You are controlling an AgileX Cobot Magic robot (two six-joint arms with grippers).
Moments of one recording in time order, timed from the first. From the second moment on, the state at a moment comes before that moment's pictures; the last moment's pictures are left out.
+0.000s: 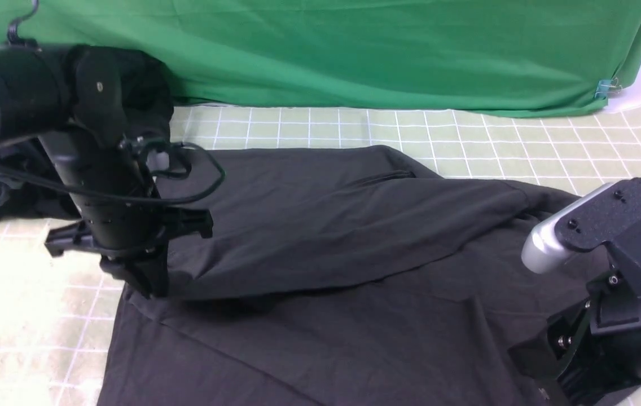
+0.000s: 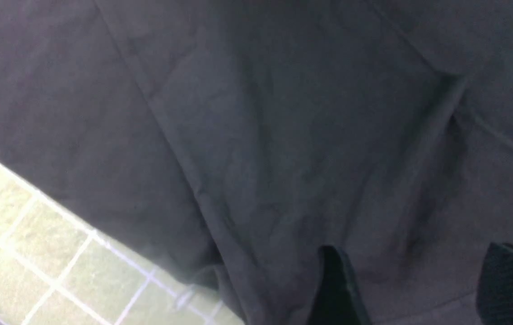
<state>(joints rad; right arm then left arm) 0.64 1.08 -0.79 0.07 0.76 0.06 -0.22 1.78 -1.29 -0.07 1.11 -0.31</state>
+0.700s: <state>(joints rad) 0.64 1.08 -0.79 0.02 0.74 0.10 -0.23 1.72 -1.22 -0.14 1.20 -0.21</state>
